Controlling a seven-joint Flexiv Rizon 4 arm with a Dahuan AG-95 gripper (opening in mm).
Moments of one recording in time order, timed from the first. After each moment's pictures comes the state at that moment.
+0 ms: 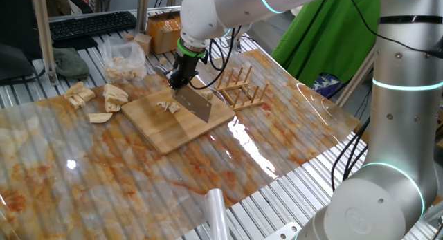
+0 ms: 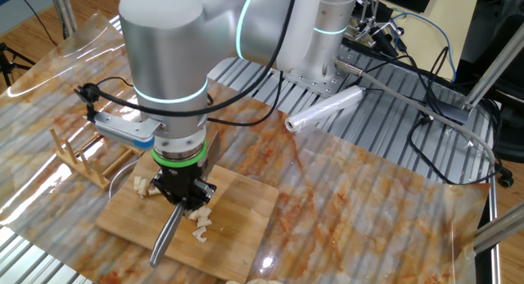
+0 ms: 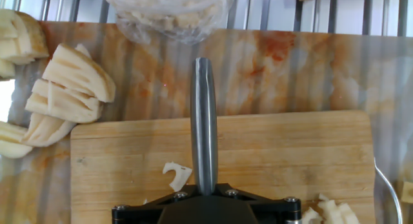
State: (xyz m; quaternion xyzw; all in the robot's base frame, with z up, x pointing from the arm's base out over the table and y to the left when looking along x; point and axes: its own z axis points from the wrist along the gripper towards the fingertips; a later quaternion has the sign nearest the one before) arm 0.660 -0.003 0.065 -0.07 0.99 0.05 0.06
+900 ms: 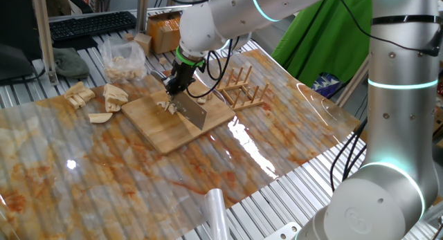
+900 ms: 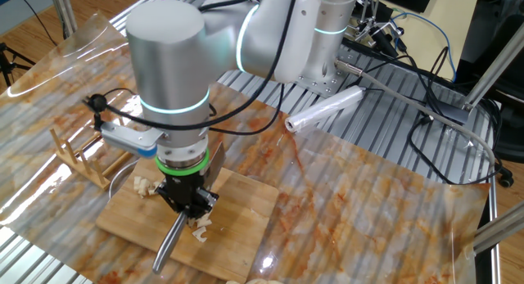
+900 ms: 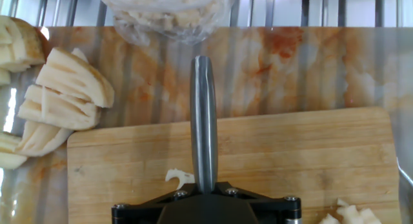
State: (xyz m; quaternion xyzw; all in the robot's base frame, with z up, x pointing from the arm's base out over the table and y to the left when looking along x) arm 0.664 0.006 0.039 -0.06 0.99 0.06 0.07
